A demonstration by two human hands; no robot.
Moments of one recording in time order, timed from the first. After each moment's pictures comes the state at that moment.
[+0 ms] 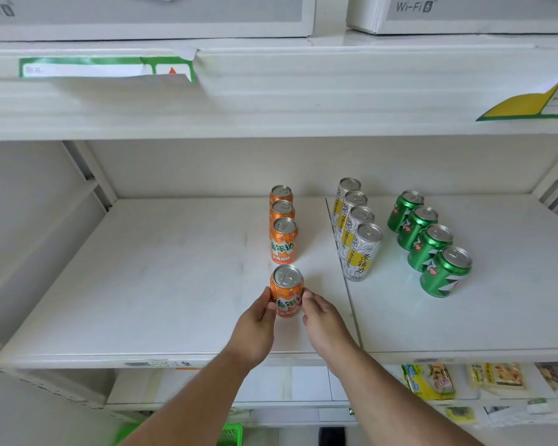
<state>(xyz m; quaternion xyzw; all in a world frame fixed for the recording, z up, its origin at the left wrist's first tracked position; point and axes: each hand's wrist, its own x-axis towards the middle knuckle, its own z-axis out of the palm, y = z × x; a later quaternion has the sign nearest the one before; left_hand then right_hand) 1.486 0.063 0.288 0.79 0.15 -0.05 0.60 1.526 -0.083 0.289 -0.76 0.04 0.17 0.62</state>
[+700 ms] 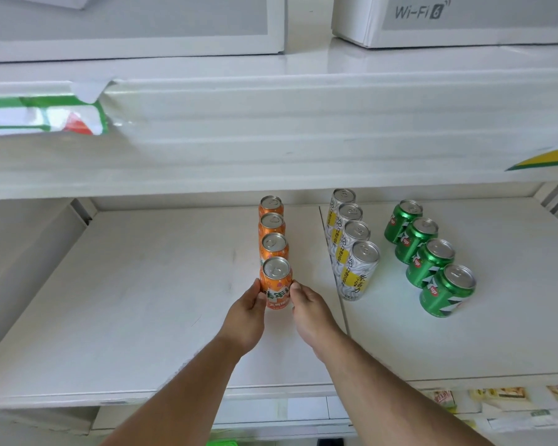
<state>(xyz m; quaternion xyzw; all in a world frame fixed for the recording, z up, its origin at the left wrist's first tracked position) 1.559 0.073 0.297 0.82 0.15 -0.06 0.55 1.594 -0.071 0.301 -0.78 0.04 0.19 0.60</state>
